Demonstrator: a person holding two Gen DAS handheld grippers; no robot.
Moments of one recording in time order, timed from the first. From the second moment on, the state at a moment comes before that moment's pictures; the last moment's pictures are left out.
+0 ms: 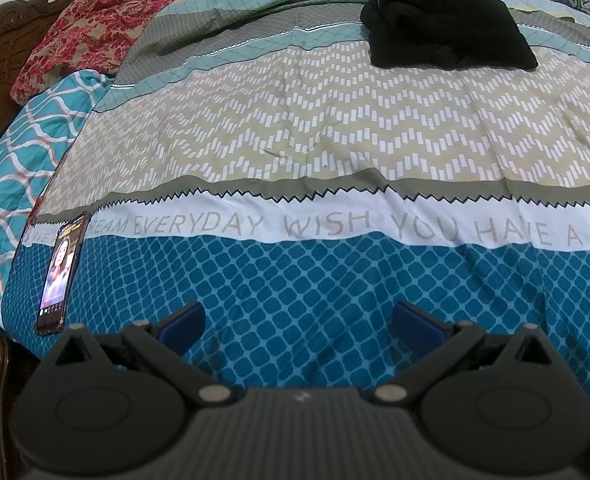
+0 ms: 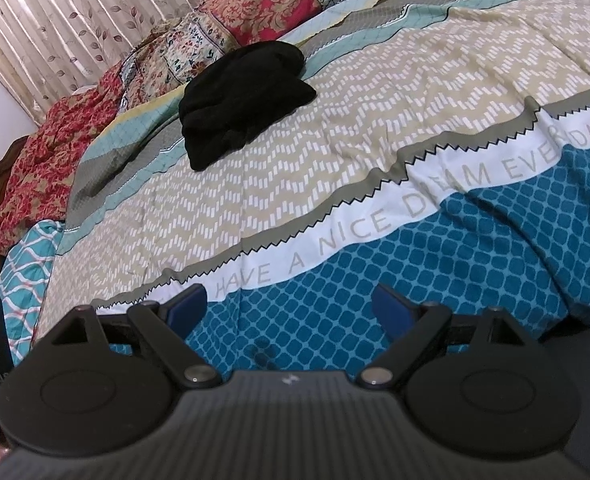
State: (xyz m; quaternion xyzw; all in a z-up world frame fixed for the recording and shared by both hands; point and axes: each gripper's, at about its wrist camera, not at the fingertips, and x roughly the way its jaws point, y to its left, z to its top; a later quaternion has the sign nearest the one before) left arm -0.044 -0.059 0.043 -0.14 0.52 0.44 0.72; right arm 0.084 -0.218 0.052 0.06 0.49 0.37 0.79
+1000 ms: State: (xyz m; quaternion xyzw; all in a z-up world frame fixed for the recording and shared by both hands) left arm -0.036 -0.074 0.045 -0.14 0.53 0.40 0.74; right arm 0.088 -0.222 0.054 0.07 0.48 0.36 0.79
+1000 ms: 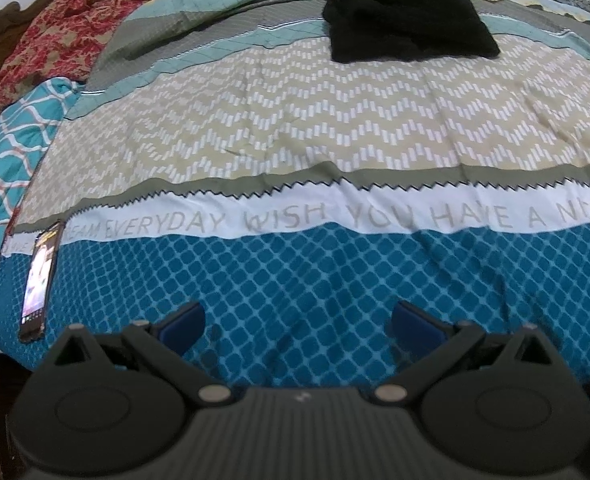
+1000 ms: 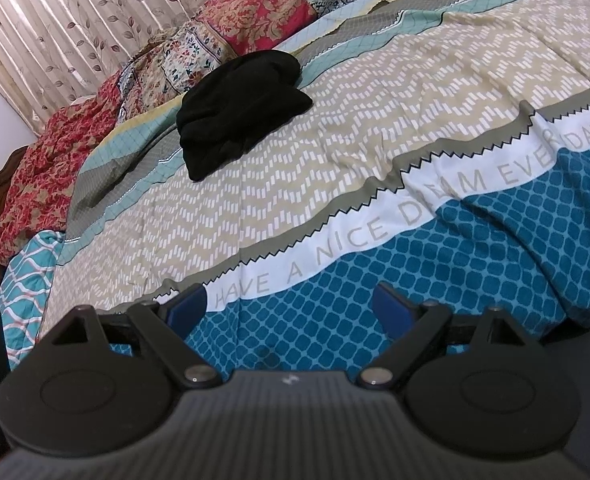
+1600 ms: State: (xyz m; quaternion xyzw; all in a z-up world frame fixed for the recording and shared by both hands) left arm -0.031 -0.087 0.043 -0.14 0.54 0.37 0.74; right arm 0.085 -0.222 0.053 0.07 0.48 0.37 0.79
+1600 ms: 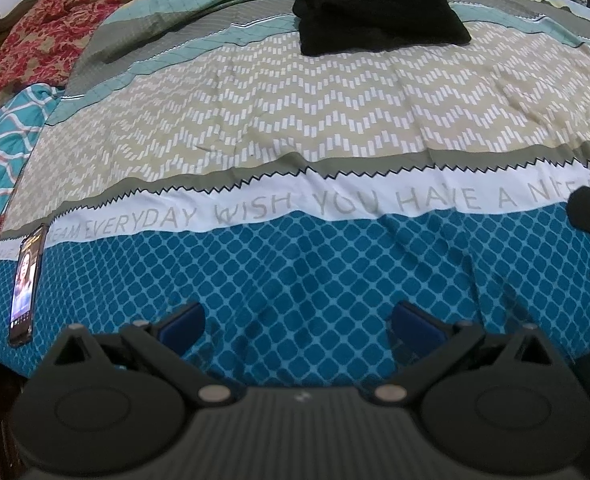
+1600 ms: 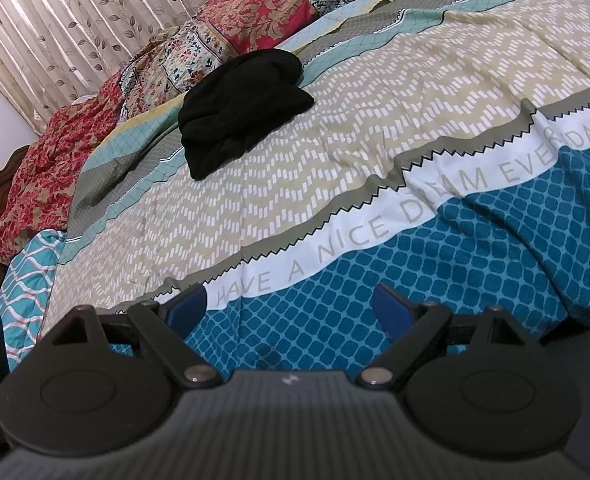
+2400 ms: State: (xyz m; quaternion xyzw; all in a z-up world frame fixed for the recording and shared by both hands) left arm -0.030 -0.089 0.047 -0.15 0.53 0.37 0.75; right arm 0.086 -0.221 0.056 0.07 0.47 0.38 0.79
